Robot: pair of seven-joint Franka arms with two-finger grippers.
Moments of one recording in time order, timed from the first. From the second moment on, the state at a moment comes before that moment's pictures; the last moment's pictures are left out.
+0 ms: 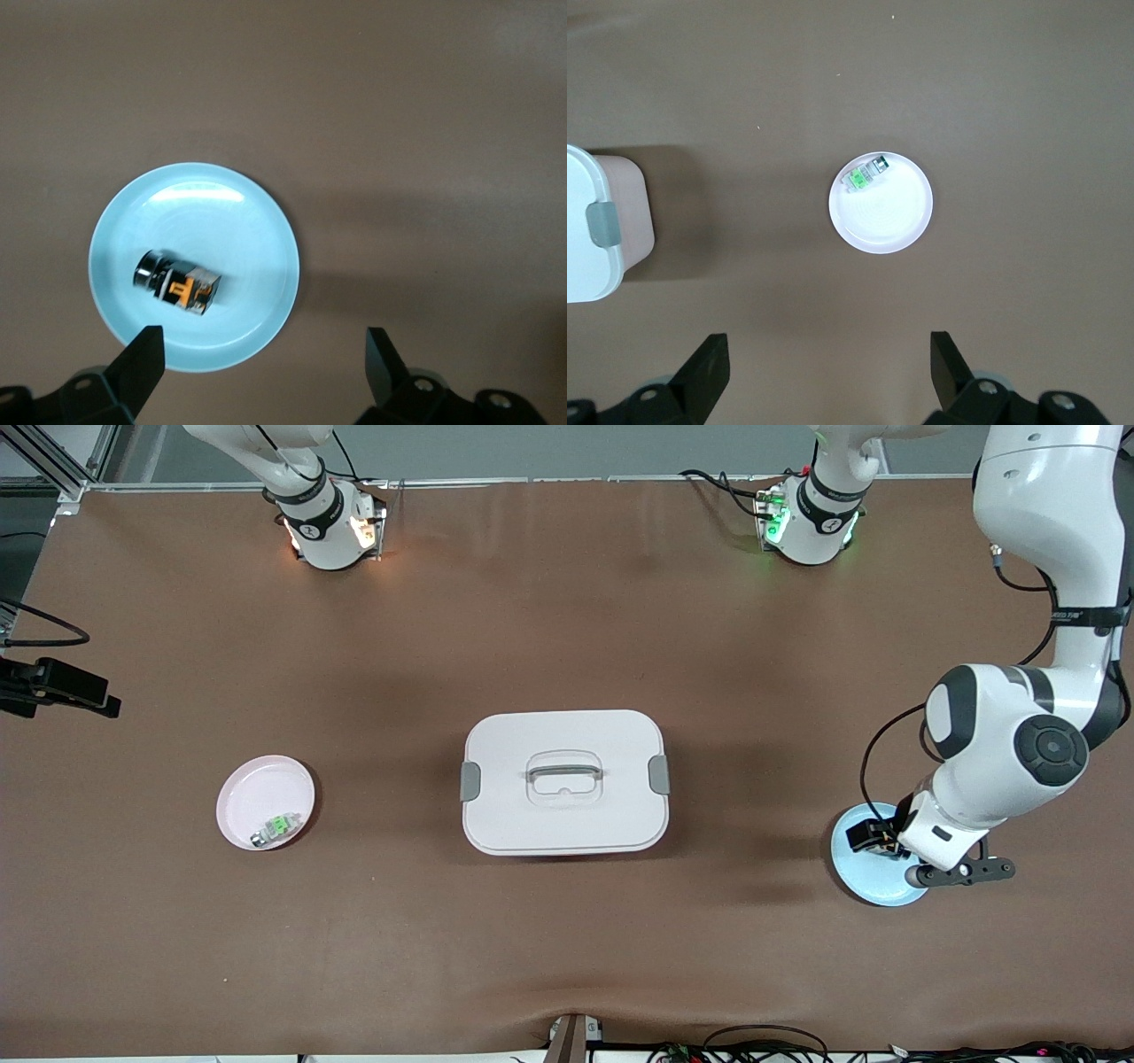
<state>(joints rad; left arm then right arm) -0.02 0.49 -0.06 -1.63 0.05 2.21 -0.19 -0.07 0.37 0.09 -0.96 0.00 1.26 0.02</state>
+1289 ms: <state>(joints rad) 0.04 -0.14 -0.11 -2.05 -0.02 2.04 -0.09 -0.07 0.04 0.01 -1.49 0.04 1.51 -0.04</state>
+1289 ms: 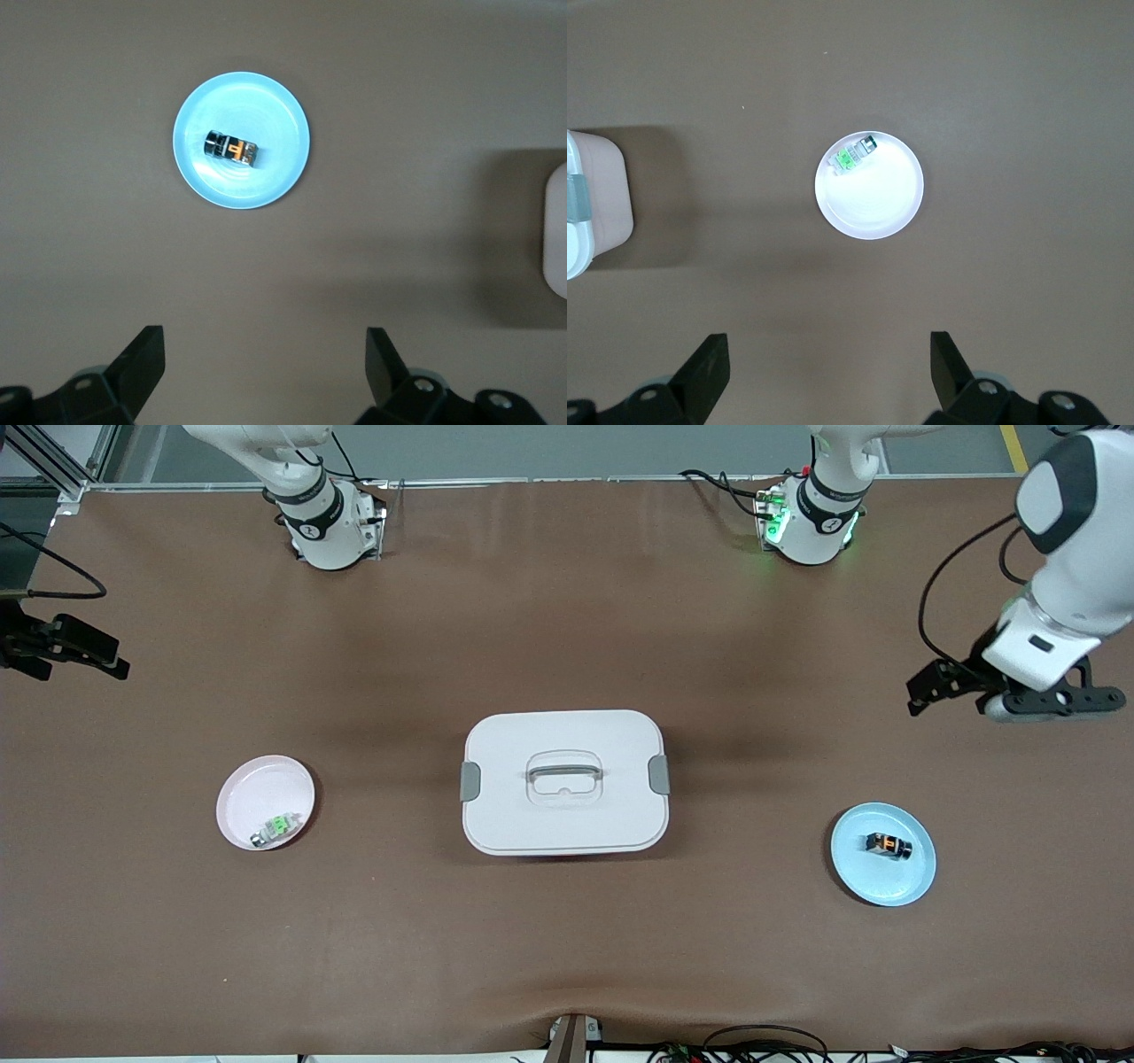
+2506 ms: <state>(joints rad) -0.07 0.06 -0.02 -1.62 -0.02 1.83 -0.13 -0.08 0.01 0.01 -1.47 0.04 1.52 0.03</state>
